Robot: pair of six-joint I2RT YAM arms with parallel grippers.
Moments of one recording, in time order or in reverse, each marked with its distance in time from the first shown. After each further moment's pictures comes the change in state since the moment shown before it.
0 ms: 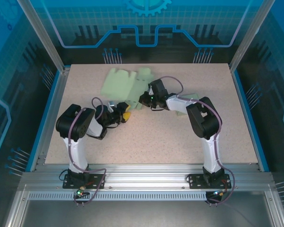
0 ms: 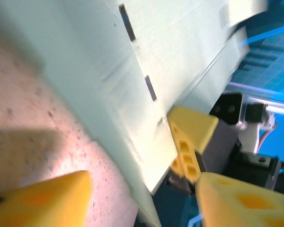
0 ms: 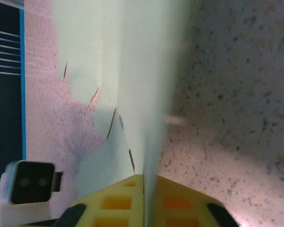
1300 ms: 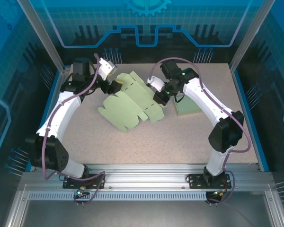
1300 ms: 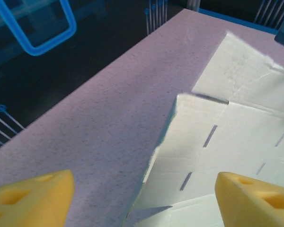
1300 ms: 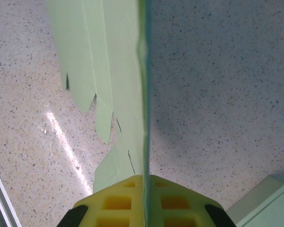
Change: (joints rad) left arm 0.118 -0.462 0.850 -1.613 0.059 1.973; right arm -0.021 -0.313 0.400 -1.104 0.051 -1.283
